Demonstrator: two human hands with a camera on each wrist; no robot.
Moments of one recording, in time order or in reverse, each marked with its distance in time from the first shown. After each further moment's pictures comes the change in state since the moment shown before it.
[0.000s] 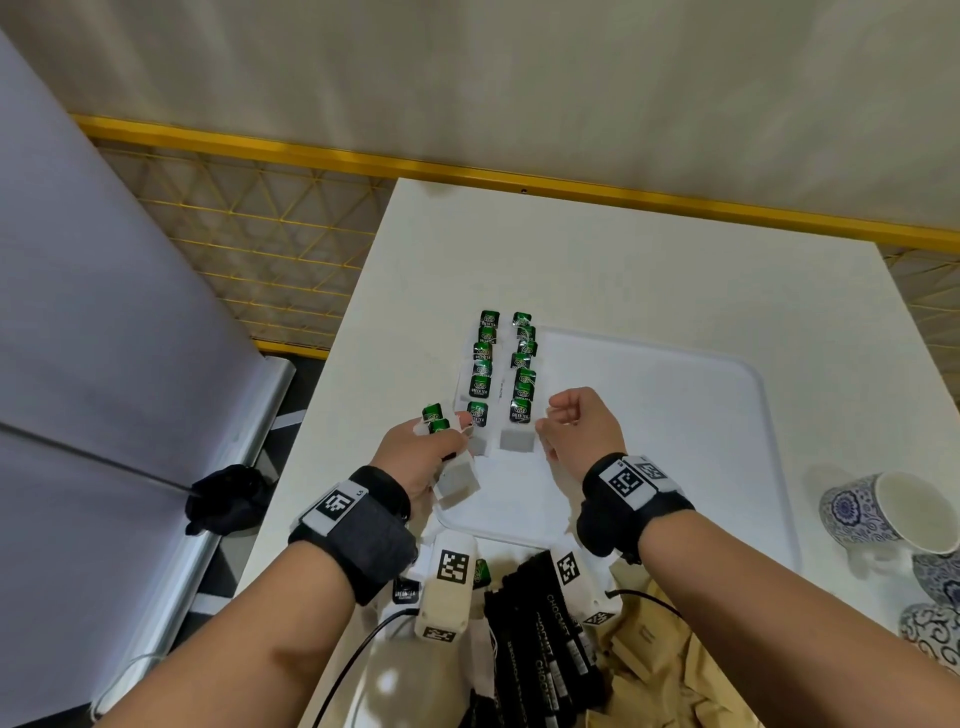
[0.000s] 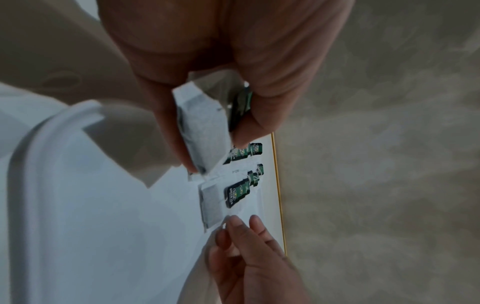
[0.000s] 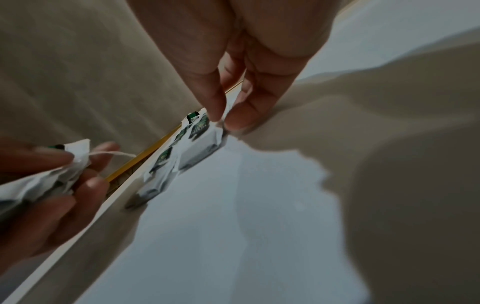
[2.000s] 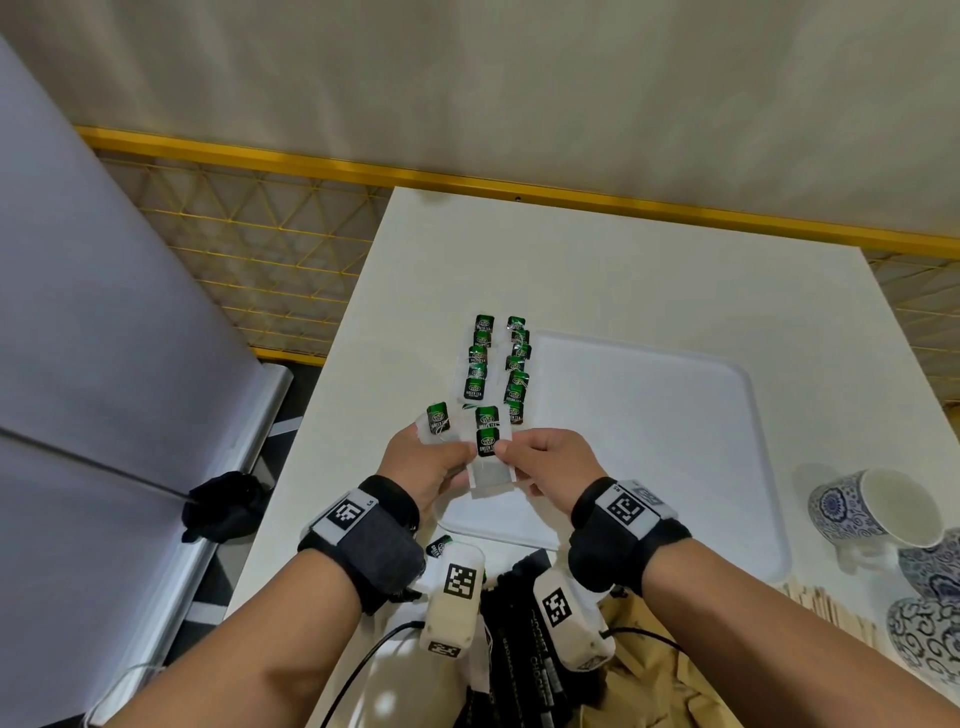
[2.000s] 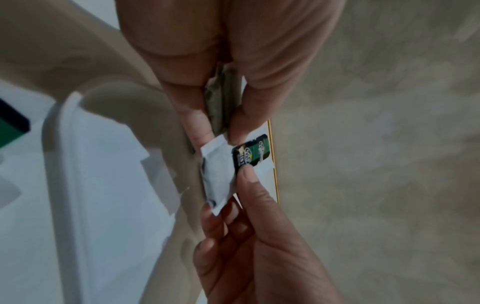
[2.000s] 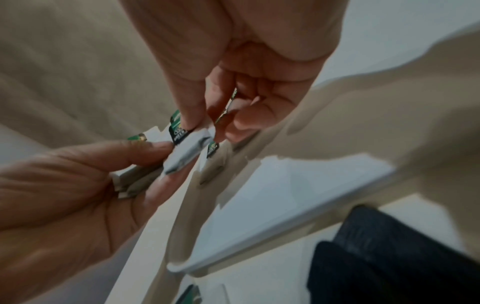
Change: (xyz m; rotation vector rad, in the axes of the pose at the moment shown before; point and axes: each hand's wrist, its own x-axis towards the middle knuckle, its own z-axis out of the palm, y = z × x) left_hand -0.018 -0.005 0.013 -0.110 -0.032 0.095; right_hand -0.040 -0.008 0.004 0.075 -0.277 0.057
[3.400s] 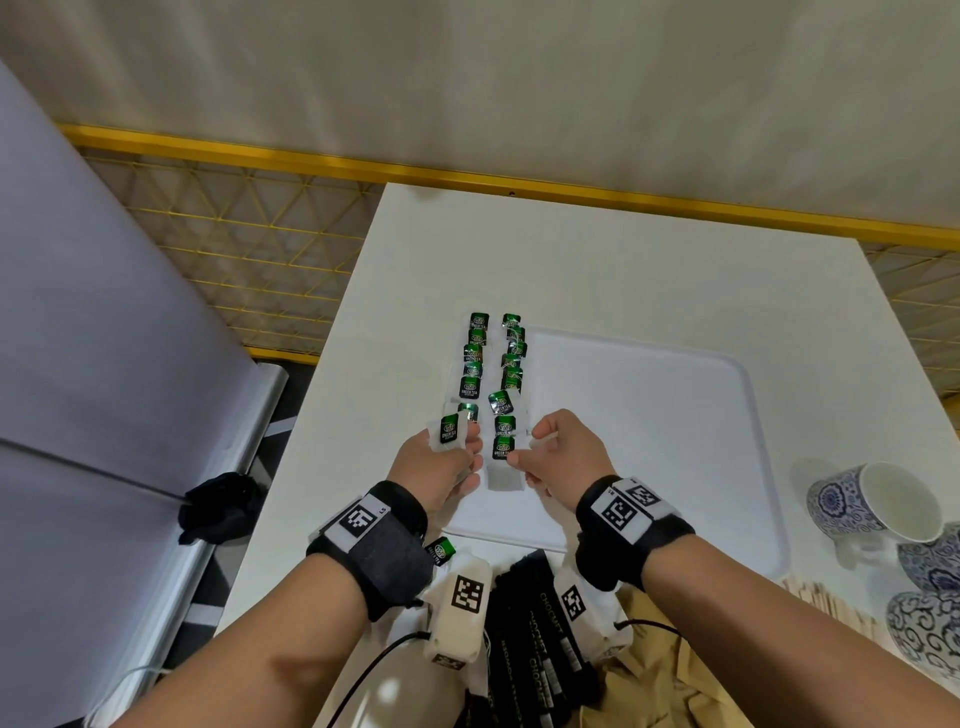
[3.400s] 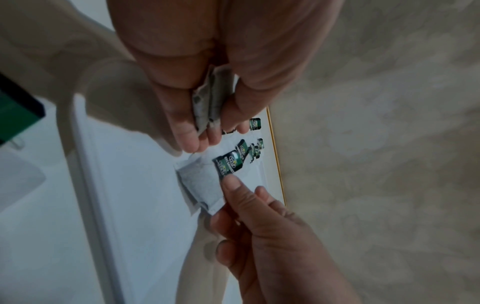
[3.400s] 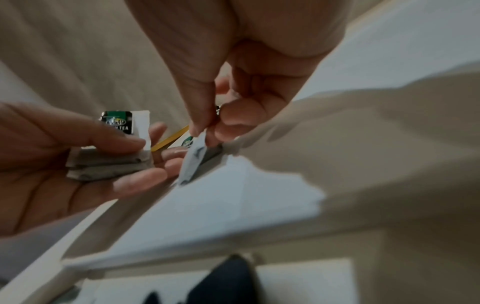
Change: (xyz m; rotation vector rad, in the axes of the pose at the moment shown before) left_hand 0.006 -0.007 0.009 0.162 0.022 -0.102; right_hand 0.009 0.008 -0.013 -0.215 0.118 -0.002
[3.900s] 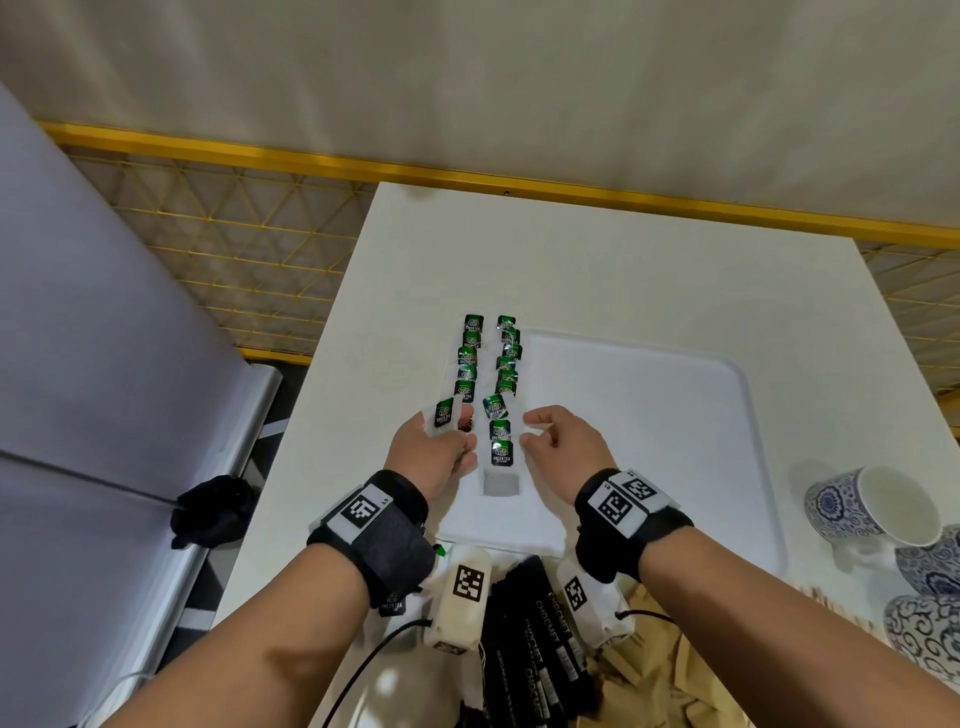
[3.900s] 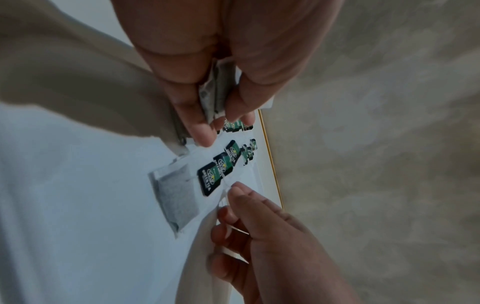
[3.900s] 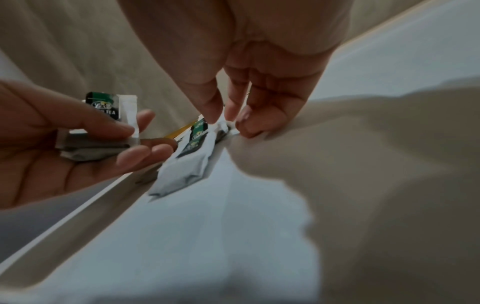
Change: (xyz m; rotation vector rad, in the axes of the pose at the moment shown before) left_hand 0.013 0.012 0.007 -0.007 0.038 0.073; right_hand 0.017 0.003 -0.007 -0.271 0.058 -0.126
